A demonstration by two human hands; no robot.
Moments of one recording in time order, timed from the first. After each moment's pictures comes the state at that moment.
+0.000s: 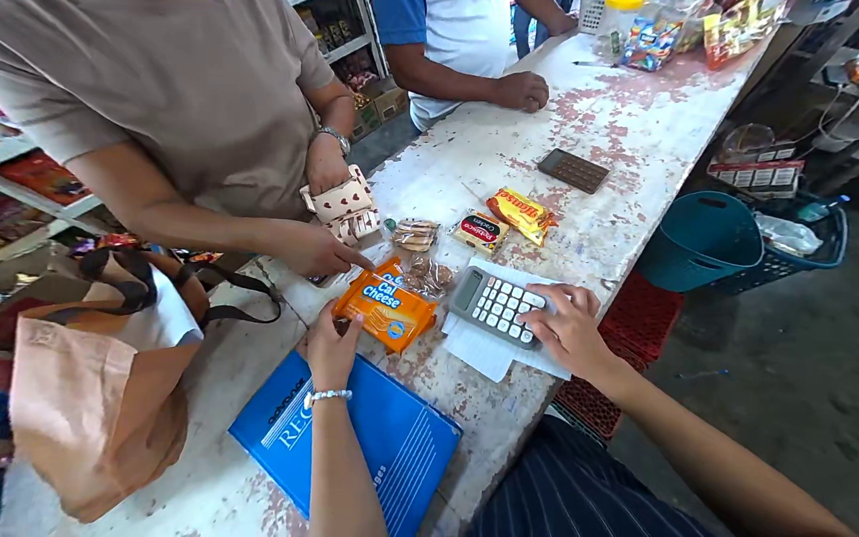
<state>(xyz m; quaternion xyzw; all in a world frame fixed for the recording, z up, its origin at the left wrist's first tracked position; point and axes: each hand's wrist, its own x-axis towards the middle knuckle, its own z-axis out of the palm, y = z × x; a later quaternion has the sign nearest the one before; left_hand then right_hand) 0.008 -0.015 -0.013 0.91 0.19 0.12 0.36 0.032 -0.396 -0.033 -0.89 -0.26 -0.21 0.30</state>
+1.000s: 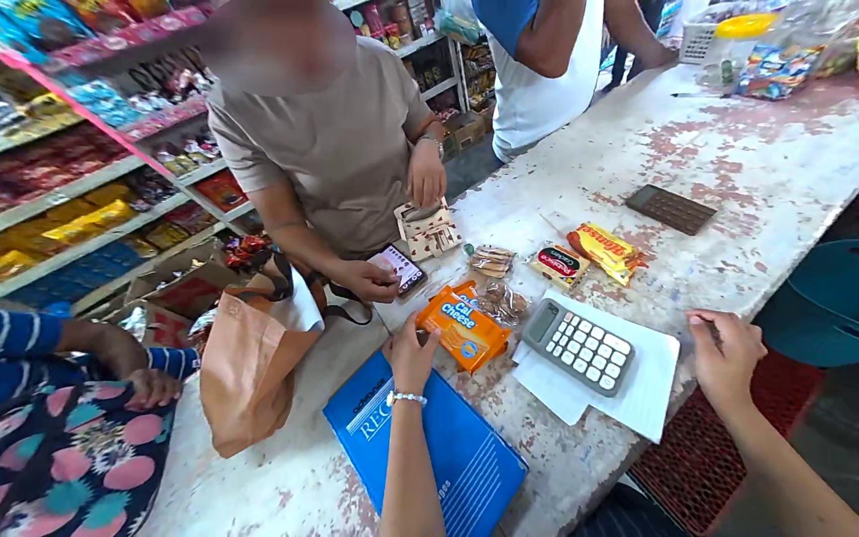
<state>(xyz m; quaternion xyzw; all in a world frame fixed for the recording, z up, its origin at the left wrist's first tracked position) 0.010 -0.018 -0.004 0.91 0.22 0.09 0.35 0.086 -0.451 -0.061 -0.87 0.00 -0.28 0.40</state>
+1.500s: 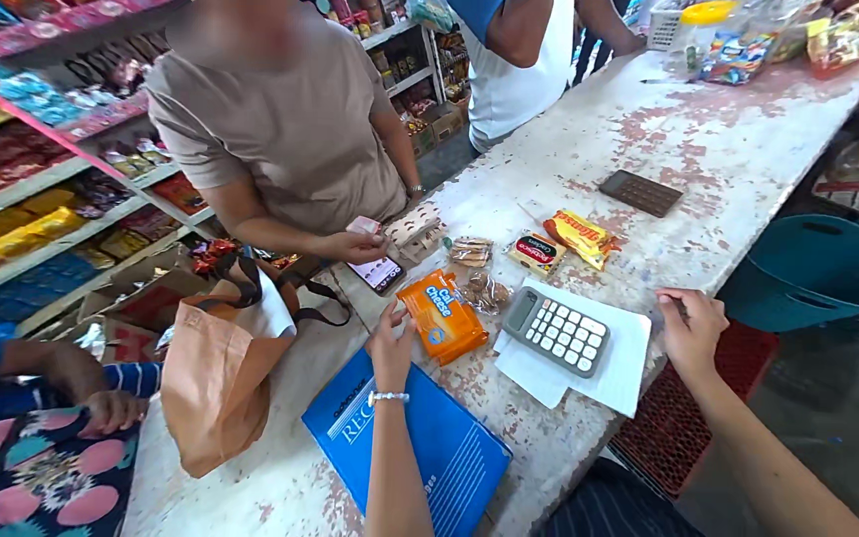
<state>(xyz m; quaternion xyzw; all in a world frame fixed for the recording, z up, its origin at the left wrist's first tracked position) 0.012 -0.020 -0.014 0.86 0.14 0.20 0.44 0.086 -0.455 -0.063 -0.87 0.01 -0.28 0.41</state>
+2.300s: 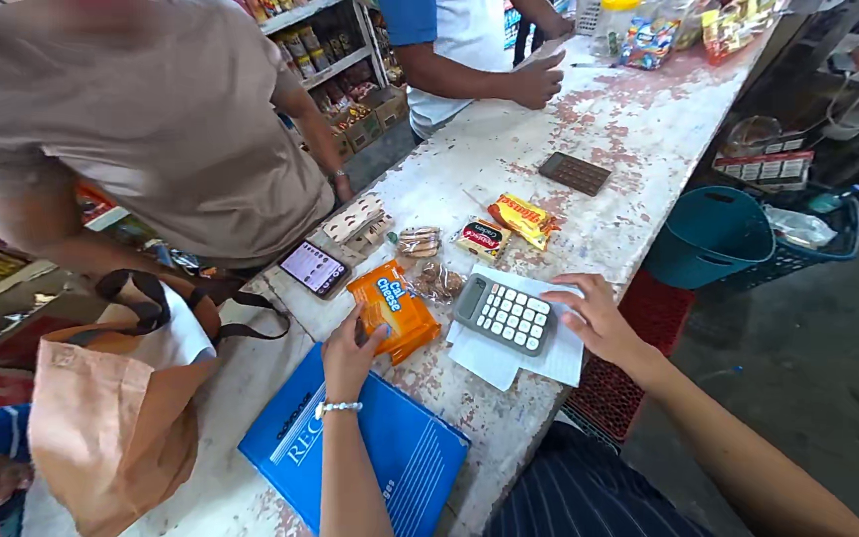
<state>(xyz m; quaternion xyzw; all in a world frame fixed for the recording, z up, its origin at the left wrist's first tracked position) 0.013 -0.019 -0.015 0.93 0.10 0.09 0.35 0.059 -0.433 -0.032 -0.87 -0.30 -0.17 0.35</state>
